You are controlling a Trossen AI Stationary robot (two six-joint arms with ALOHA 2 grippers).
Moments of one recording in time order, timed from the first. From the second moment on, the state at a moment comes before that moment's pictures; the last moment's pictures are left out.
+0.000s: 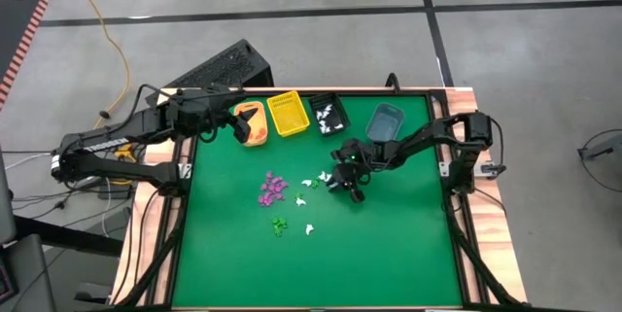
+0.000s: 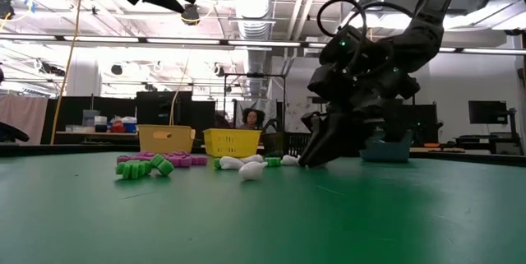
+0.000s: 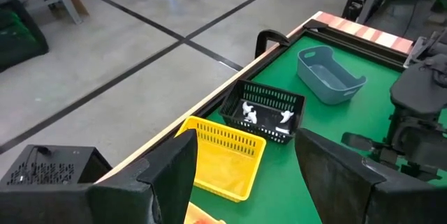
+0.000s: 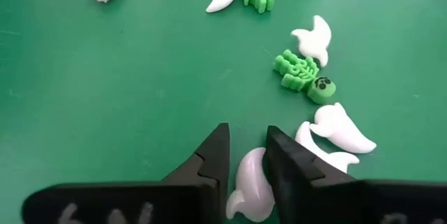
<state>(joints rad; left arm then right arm) 0.26 0.94 1.04 -0.47 -0.43 -0.17 -0.16 1.82 0.68 0.29 -0.35 -0.41</state>
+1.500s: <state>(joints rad) 0.26 0.94 1.04 -0.46 -0.46 -0.18 -0.28 1.49 0.68 0.36 -0.13 -0.21</state>
